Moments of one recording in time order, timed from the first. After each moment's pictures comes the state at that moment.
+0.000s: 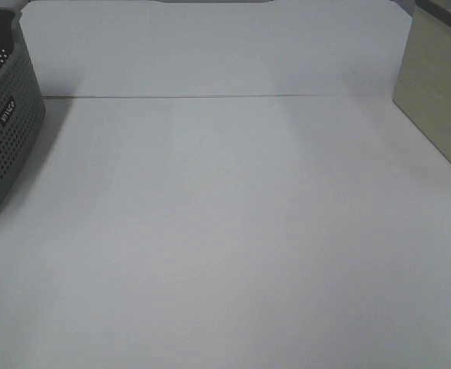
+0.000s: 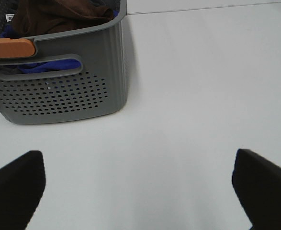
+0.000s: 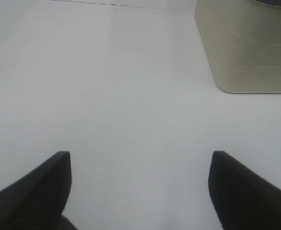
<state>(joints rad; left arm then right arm) -0.05 0.00 -0.50 0.01 1.05 0.00 0.13 0.00 -0.50 0.04 1.07 -0.01</state>
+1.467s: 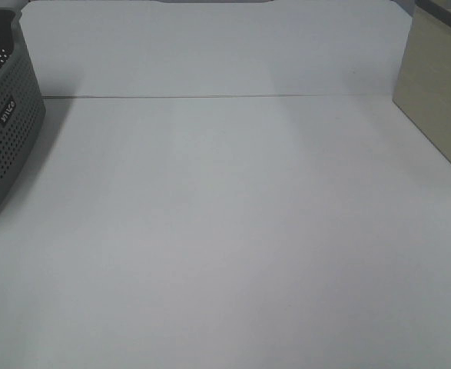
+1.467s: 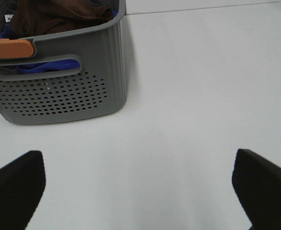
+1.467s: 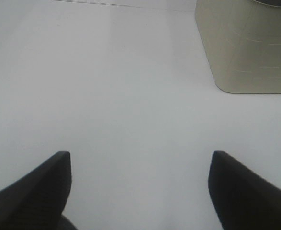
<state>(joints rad) -0.05 0.00 -0.50 0.01 1.05 0.00 0.13 0.00 -0.50 0.04 1.07 -0.01</state>
